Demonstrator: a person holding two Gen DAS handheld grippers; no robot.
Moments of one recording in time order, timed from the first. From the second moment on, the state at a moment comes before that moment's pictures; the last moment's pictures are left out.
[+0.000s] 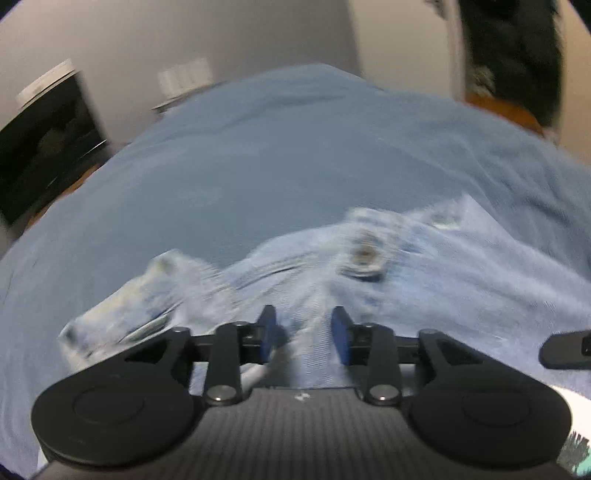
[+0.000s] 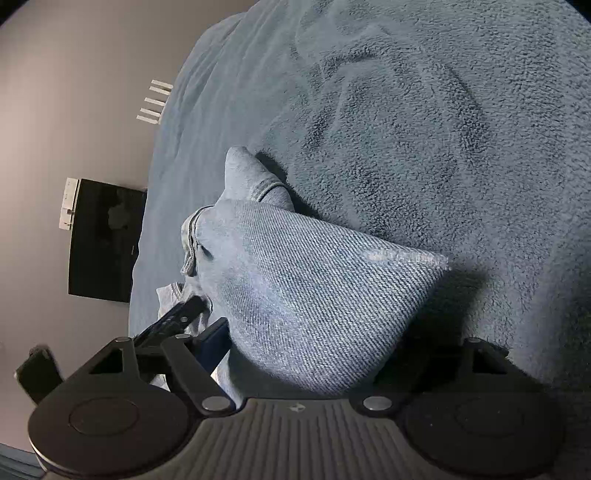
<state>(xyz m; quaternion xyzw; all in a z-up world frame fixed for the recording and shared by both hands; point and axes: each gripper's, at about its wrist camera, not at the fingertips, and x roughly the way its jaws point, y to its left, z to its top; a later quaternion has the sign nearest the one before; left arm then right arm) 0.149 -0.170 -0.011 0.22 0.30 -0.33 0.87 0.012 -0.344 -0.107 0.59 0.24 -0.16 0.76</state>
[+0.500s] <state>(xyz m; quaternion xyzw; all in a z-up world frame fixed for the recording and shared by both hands) 0.160 -0.047 0.003 0.11 0.35 -0.32 0.87 0.009 -0.342 -0.107 0.58 0.24 -0.16 0.76</state>
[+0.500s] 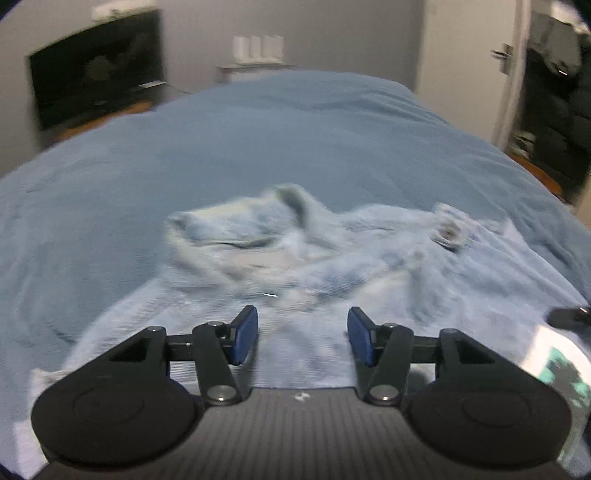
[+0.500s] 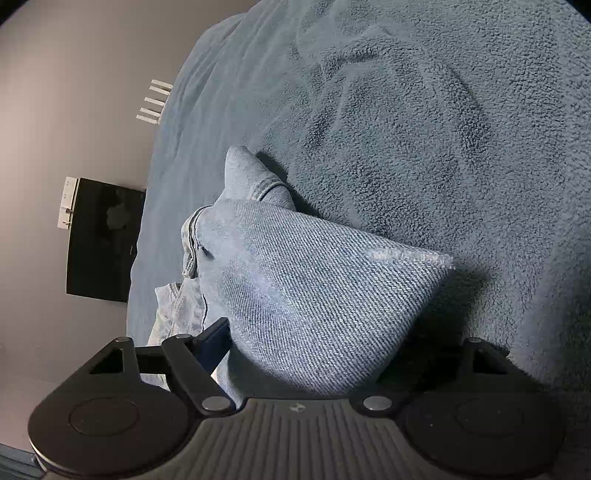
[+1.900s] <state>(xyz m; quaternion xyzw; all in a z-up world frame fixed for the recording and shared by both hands) -0.021 0.035 0.002 0.05 0.40 -0.13 0.91 -0.012 -0.337 -0.102 0.58 0.24 -0.13 0.77</state>
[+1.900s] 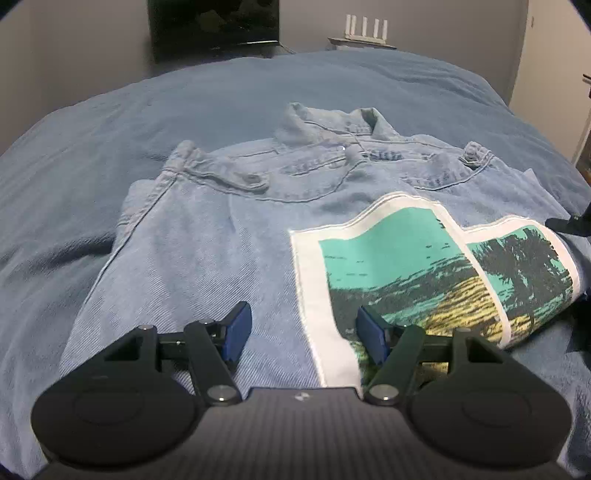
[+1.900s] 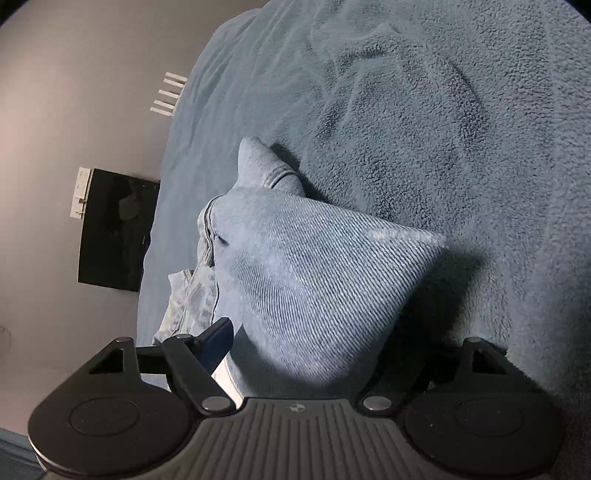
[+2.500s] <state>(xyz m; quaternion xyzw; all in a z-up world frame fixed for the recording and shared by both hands) -0.023 -0.020 -0.013 0.08 0.37 -0.23 0.90 -0.031 -0.326 -0.103 0.60 0.22 -0.11 0.76</state>
